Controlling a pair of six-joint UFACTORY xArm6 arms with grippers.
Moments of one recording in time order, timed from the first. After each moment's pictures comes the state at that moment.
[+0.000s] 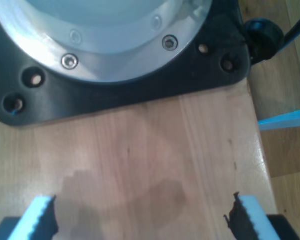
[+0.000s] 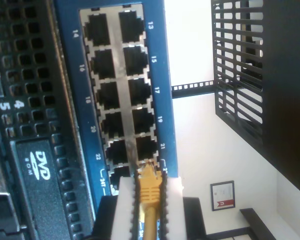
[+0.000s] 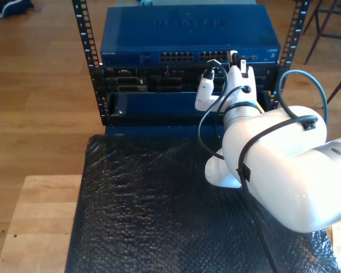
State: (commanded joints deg) left arm 80.6 -31.1 -4.9 4.2 58.5 -182.2; right arm 21.6 44.4 -70.3 24.0 -74.1 -94.9
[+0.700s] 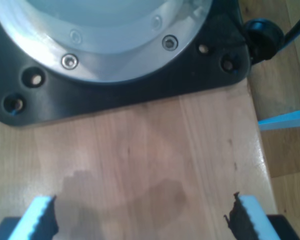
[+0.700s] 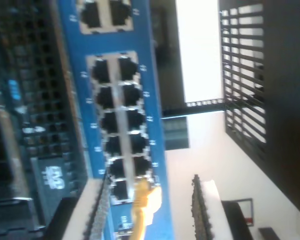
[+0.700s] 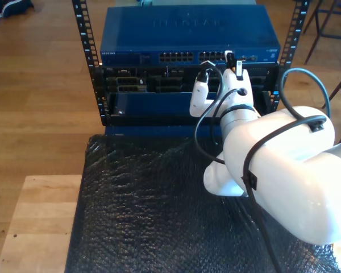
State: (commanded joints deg) left arm 80.6 -31.1 -4.9 4.2 58.5 -182.2; right arm 24.4 36.4 -60.6 24.0 -70.0 -94.9
